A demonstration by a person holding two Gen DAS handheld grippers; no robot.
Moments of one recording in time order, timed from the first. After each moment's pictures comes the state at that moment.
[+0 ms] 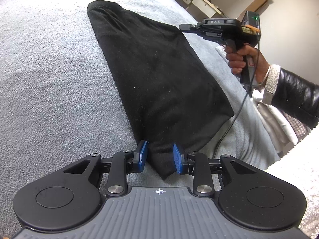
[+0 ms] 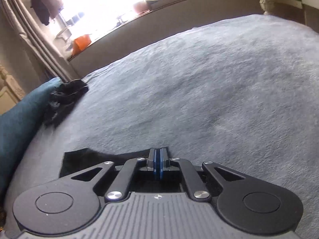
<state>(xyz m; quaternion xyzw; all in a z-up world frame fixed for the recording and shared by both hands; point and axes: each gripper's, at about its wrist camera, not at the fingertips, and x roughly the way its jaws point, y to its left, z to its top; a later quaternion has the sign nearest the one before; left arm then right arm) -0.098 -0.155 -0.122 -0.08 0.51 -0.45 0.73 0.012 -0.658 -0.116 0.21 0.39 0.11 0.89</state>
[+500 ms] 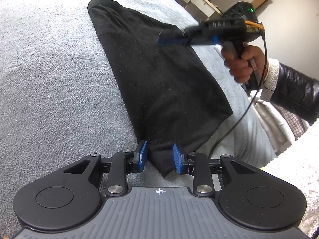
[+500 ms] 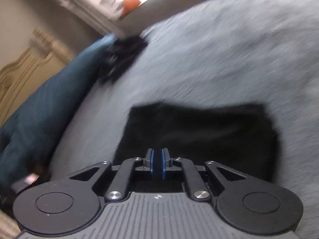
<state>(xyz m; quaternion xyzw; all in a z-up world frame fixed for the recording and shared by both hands) -0.095 -0.131 -0.124 -0.08 0.51 -0.45 0.73 0.025 -0.576 -0.135 0.20 0.50 0.32 0.78</state>
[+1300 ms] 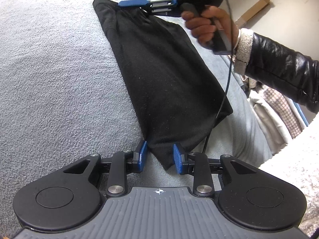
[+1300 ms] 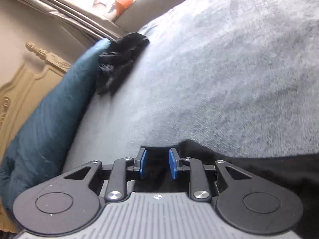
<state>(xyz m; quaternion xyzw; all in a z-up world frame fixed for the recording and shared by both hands) -0.073 -0.064 -0.128 -0.10 0.52 -0.45 0.72 0.123 -0.539 -0.146 0.28 0.48 0.31 0.77</state>
